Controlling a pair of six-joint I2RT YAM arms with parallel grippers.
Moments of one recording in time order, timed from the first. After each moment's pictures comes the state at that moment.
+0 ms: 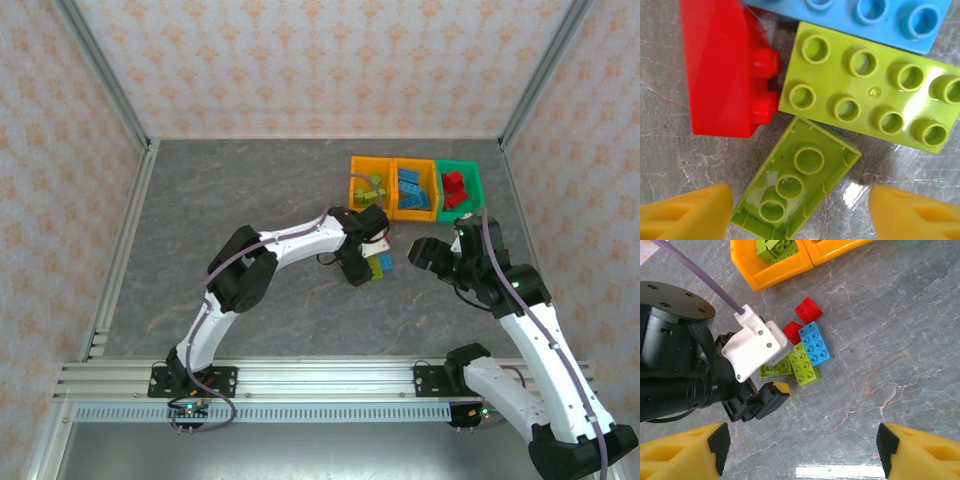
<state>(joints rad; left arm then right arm) -0.84 2.23 1.79 -0.93 0.00 0.19 0.30 0.78 0.95 -1.01 -0.11 0.68</state>
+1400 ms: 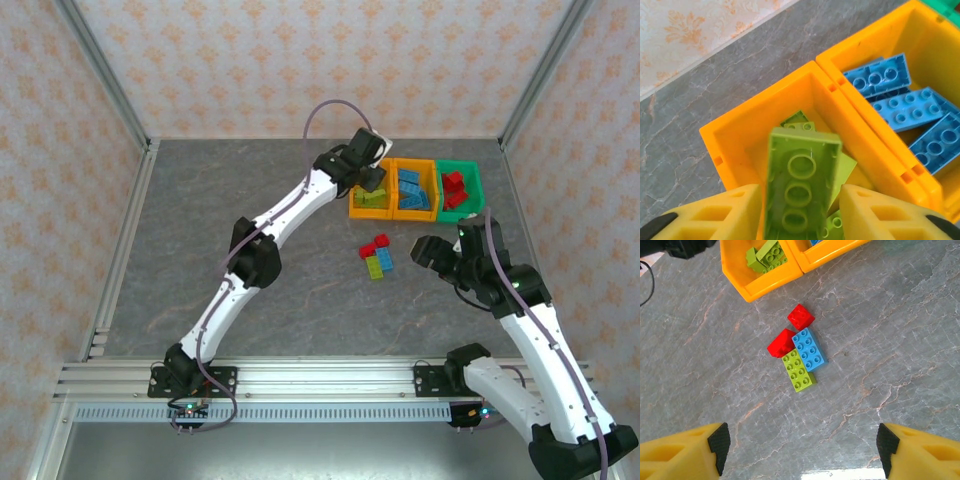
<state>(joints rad) -0.64 2.59 2.63 -0.79 -0.15 0.01 0.30 0.78 0.95 -1.01 -0.06 0.73</state>
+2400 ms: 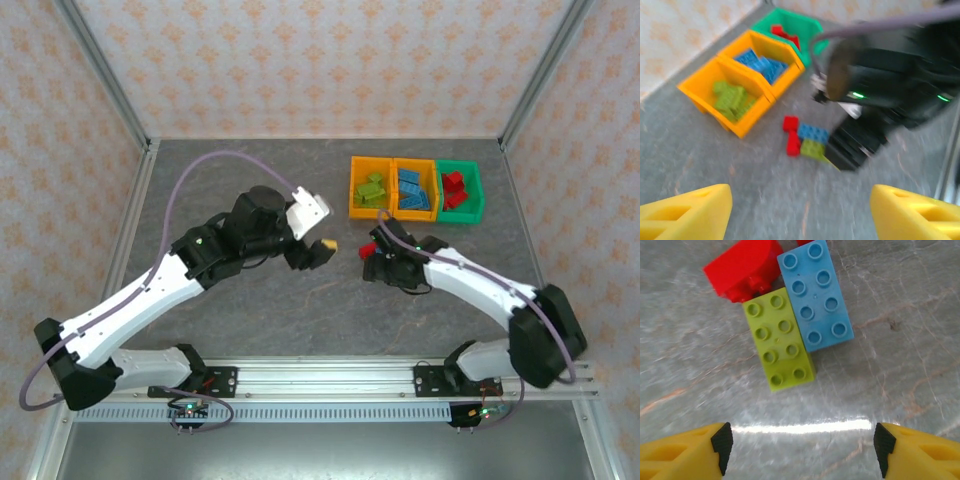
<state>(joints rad) -0.79 1.18 1.24 -0.64 0.11 0.17 0.63 1.39 0.86 -0.71 0.10 0.73</state>
